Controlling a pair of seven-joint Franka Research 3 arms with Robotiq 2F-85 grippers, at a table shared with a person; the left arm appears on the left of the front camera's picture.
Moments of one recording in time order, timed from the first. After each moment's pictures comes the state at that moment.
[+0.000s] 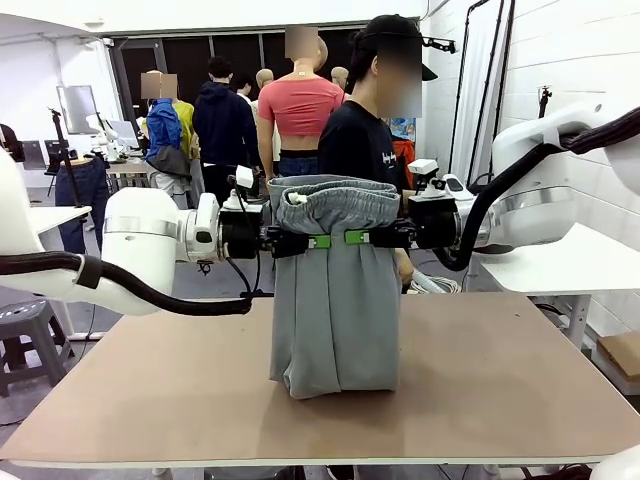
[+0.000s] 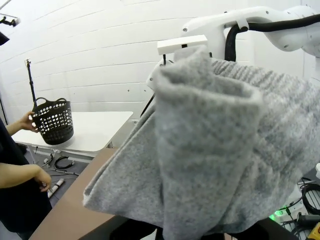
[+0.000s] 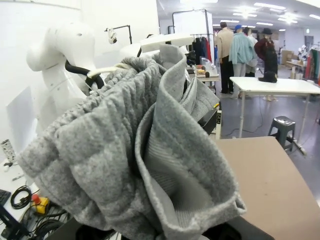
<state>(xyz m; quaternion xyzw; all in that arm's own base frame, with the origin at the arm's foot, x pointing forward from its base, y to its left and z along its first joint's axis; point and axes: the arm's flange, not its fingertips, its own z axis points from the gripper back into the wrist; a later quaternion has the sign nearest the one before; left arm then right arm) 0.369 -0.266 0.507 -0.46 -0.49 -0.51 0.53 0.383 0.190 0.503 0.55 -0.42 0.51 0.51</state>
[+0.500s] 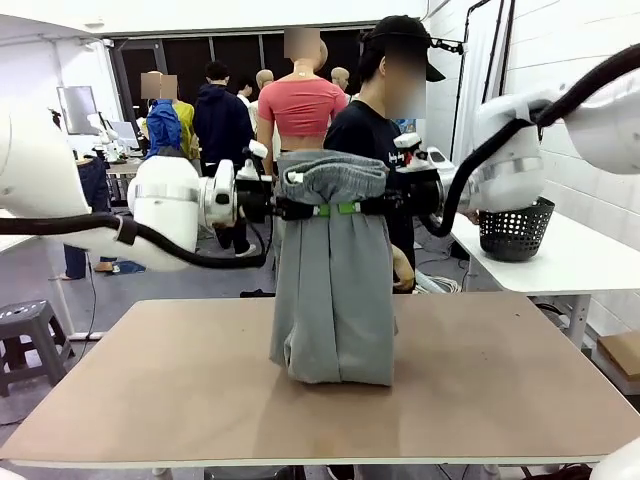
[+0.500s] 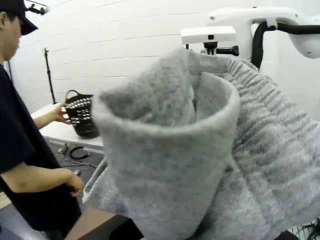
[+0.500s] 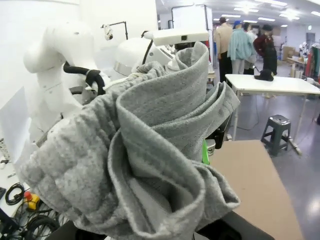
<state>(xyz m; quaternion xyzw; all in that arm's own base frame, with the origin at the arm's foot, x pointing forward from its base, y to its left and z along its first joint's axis) 0.469 -0.274 0.557 -0.43 -0.50 -0.49 0.57 0.477 0.201 0.553 0.53 -0.42 0.53 0.52</state>
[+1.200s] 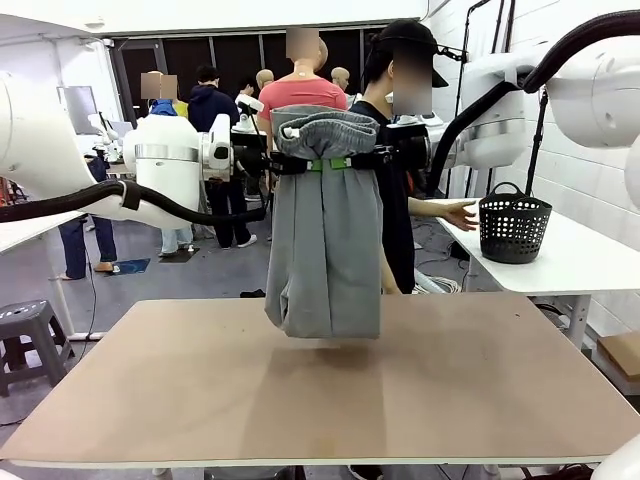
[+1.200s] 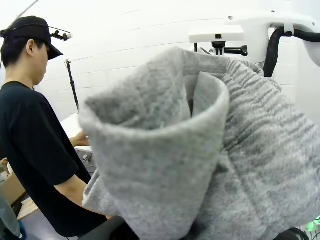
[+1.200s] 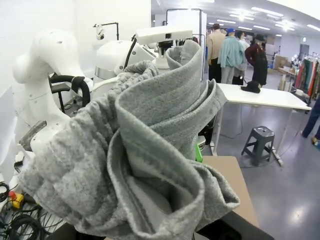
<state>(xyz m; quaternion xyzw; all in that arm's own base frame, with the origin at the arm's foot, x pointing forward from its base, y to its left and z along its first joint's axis) 0.499 -0.264 0.617 -0.39 -0.53 -0.49 0.57 0.522 0.210 0.610 0.51 -0.44 0.54 0.51</state>
